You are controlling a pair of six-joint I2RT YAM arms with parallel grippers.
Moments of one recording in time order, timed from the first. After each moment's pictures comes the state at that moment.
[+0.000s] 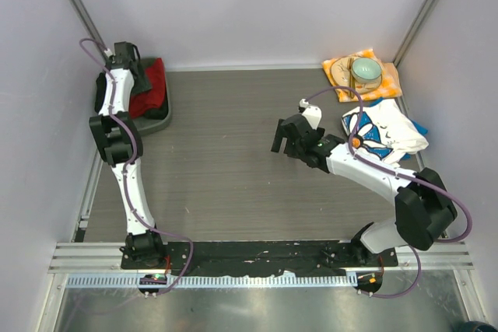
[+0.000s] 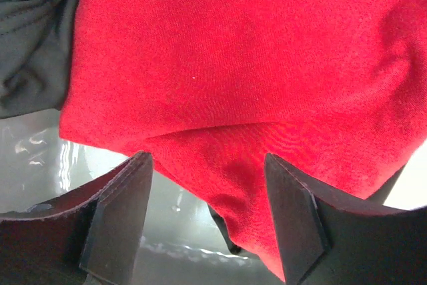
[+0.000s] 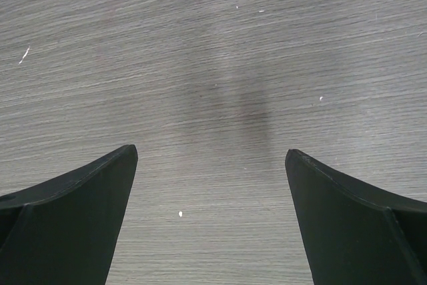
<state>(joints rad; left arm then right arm) 0.18 2.41 2.30 -0.86 -0.24 -0.29 0.68 1.43 0.96 -0.37 0.42 0.74</state>
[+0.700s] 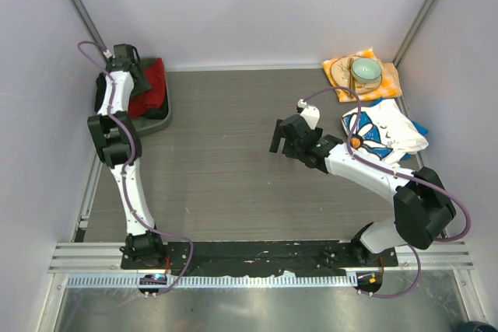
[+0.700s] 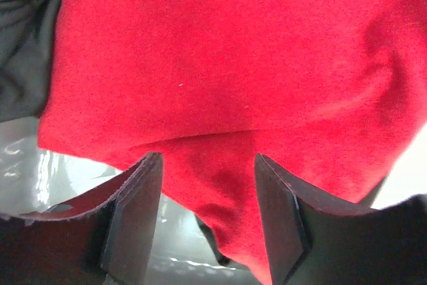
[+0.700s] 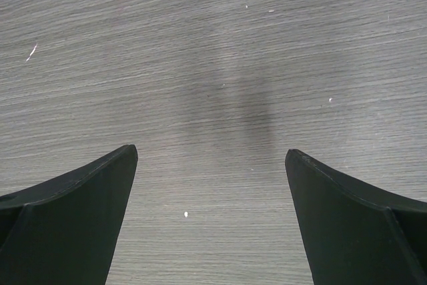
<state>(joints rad) 0.18 2.37 2.19 -0.73 -0.23 -0.32 0.69 1.44 0.96 -0.35 0.41 0.74</state>
